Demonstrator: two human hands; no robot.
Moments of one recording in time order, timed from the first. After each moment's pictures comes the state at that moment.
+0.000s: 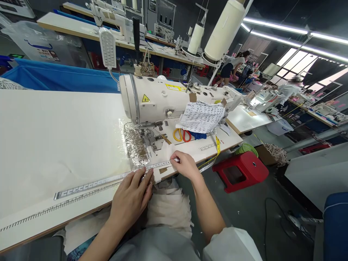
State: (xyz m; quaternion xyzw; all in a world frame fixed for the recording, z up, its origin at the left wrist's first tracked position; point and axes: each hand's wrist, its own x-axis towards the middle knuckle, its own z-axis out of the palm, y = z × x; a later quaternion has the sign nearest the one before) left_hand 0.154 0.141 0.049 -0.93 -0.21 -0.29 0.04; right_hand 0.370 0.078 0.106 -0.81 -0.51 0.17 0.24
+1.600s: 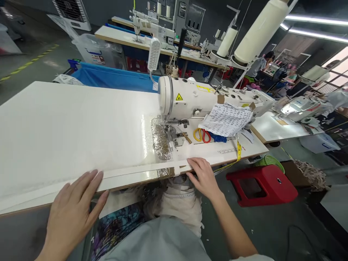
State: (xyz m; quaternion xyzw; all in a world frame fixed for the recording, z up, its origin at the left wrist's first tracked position) left_hand -0.005 0.162 0.045 -0.88 -0.39 -0.26 0.08; right_hand 0.357 0.035 0.075 -0.68 -0.70 -0.05 0.20
